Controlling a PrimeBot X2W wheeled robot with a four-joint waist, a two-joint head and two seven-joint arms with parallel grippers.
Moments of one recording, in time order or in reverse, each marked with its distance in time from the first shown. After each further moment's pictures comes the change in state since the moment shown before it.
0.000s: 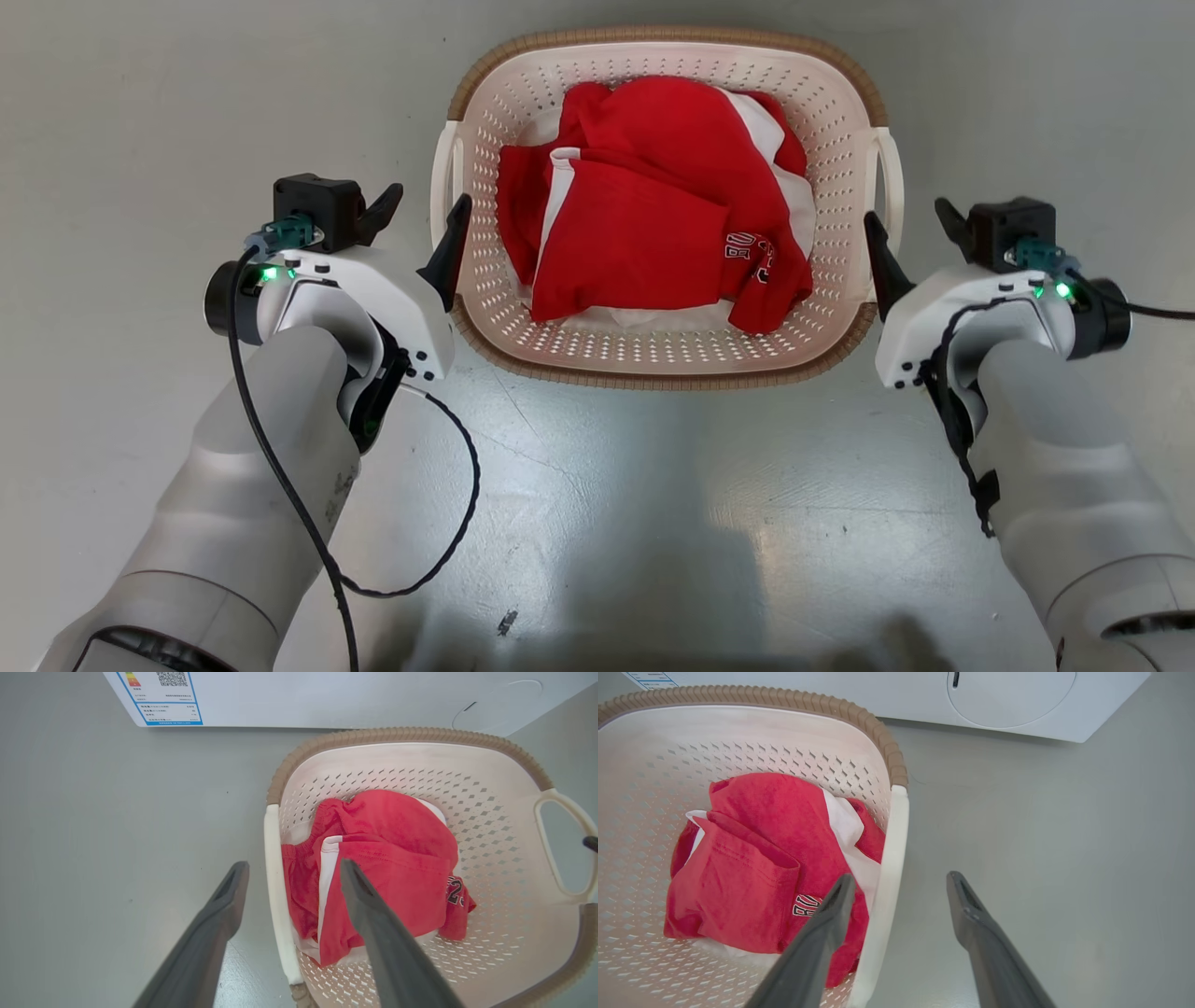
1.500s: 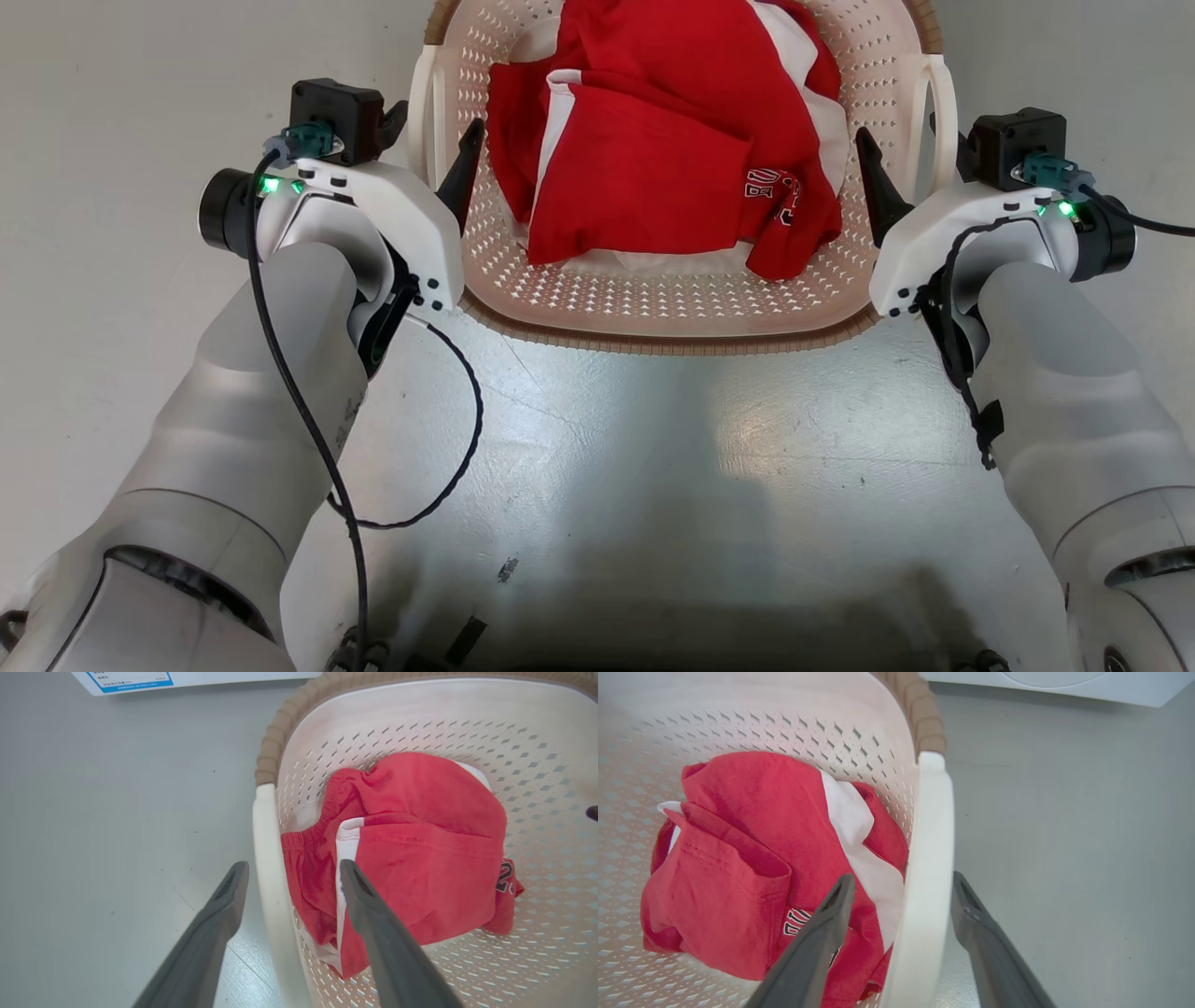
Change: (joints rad) left arm -0.180 -0.038 -0.131 0.132 -0.040 0.000 0.000; right arm -0.146 -0.007 0.139 0.053 0.132 0.000 -0.001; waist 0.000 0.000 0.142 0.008
